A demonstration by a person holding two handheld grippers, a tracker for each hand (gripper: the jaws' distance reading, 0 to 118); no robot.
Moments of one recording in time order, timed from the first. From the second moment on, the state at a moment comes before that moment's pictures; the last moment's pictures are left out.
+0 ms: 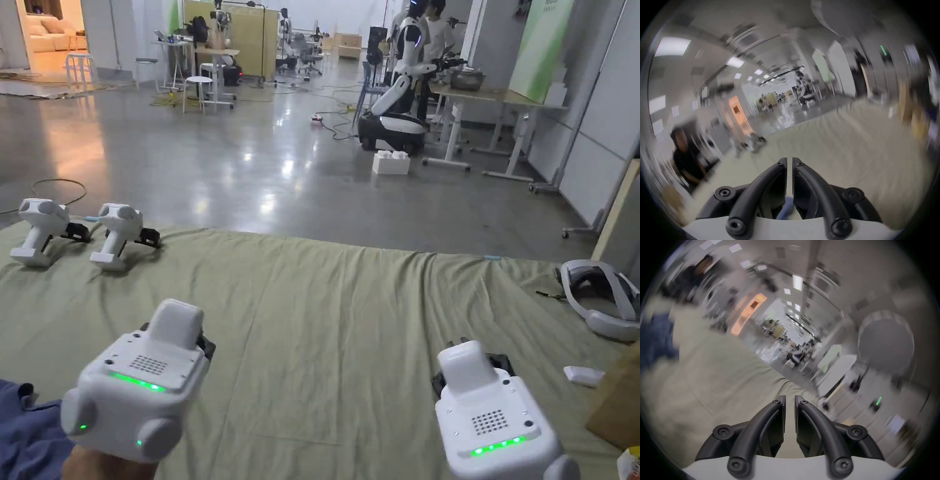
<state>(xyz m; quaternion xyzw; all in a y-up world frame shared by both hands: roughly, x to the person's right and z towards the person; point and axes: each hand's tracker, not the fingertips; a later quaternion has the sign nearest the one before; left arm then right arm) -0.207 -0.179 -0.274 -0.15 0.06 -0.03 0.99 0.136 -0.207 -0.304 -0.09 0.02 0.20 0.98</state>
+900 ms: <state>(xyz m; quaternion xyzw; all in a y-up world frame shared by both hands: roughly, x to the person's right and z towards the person) -0.303 -0.209 -0.234 -0.18 0.07 0.03 0.98 0.114 -0.212 -0.284 -0.07 0.03 0.04 1.00</state>
